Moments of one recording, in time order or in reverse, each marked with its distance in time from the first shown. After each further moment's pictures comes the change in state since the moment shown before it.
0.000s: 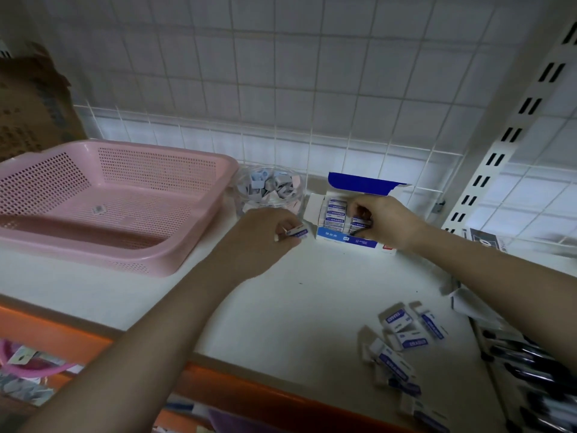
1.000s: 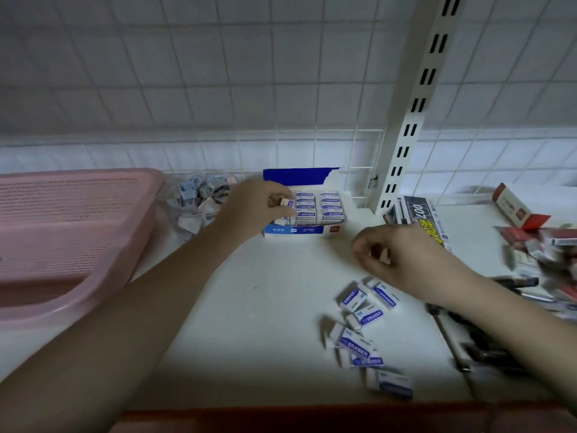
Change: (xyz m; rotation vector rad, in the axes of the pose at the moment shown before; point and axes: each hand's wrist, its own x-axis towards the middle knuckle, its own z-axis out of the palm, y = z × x) left_hand 0.090 0.013 0.048 0.016 -0.045 0.212; right_hand -0.136 -0.043 -0.029 0.123 0.150 0.200
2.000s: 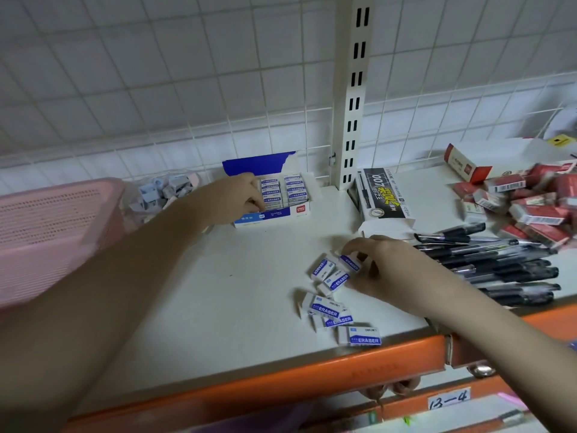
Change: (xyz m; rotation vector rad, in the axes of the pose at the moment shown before) left_hand 0.019 0.008 -0.003 0.466 -0.461 0.233; right_hand -0.060 -0.012 0.015 -0.020 -0.106 0.358
